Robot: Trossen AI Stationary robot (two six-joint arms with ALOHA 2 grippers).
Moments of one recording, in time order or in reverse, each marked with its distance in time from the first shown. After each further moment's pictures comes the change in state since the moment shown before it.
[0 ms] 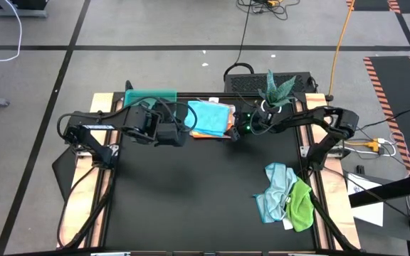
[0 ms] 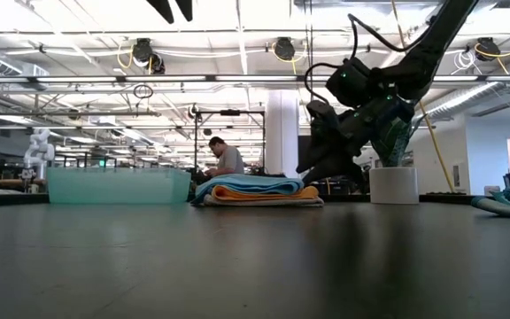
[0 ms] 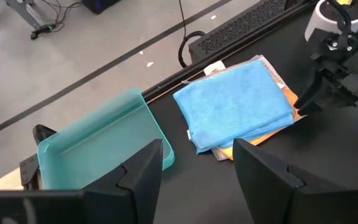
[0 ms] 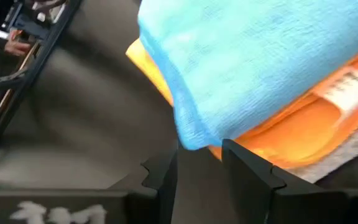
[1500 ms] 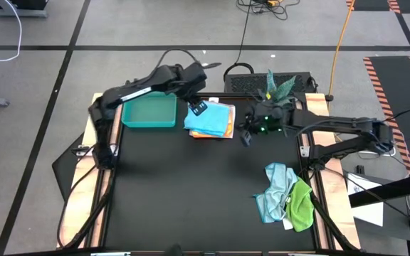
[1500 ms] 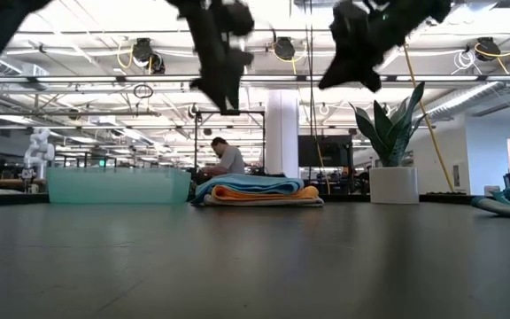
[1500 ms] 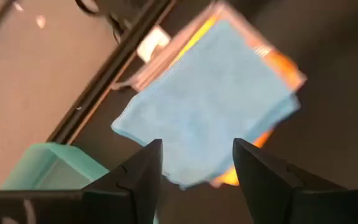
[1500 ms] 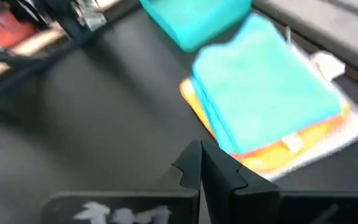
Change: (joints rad) left arm 0.580 0.257 0.014 0.433 0.730 0.866; right arm 0.224 -0.445 0.225 -0.621 0.360 -0.201
